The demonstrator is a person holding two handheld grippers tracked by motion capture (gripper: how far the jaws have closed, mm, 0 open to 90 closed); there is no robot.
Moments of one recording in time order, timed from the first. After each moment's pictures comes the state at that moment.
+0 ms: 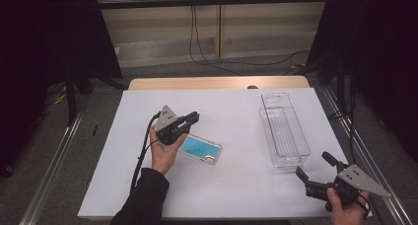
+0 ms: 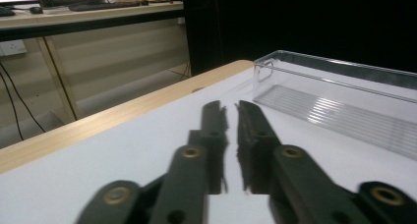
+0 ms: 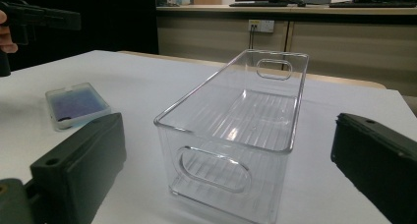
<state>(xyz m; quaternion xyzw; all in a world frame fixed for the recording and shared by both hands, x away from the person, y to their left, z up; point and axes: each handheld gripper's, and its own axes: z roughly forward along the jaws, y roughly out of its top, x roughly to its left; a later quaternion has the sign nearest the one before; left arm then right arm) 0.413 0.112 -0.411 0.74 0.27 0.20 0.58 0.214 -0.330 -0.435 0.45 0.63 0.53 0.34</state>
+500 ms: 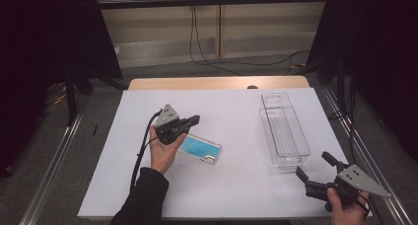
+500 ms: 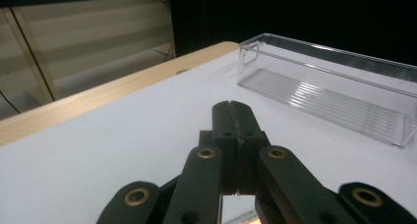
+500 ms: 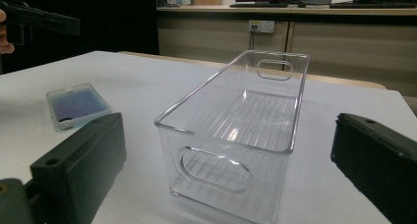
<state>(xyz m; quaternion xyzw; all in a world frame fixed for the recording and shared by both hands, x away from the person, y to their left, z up) 0.415 0.111 -0.405 0.77 0.27 0.15 0.55 0.214 -0.330 -0.435 0.45 0.63 0.53 0.34</state>
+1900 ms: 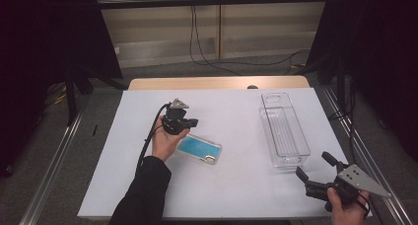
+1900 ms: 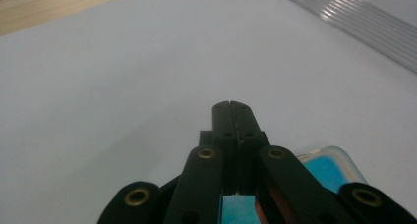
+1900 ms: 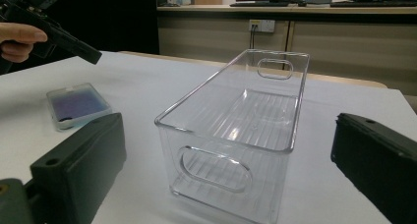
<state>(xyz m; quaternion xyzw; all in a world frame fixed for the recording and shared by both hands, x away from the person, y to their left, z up) 0.456 0.098 -0.416 0.84 0.36 0.09 0.39 0.215 -0.330 -0.435 0.45 0.63 0.53 0.34</state>
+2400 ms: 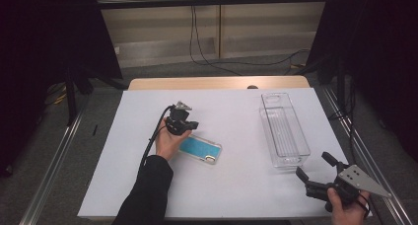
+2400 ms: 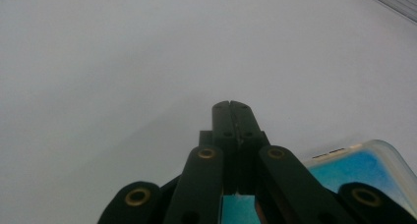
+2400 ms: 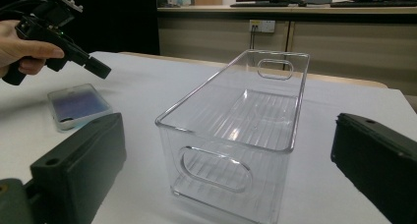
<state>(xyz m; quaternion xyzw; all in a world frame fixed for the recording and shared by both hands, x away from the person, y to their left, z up) 0.468 0.092 -0.440 0.85 0.37 0.08 0.36 0.214 -0.331 -0.435 0.45 0.63 0.53 0.34</state>
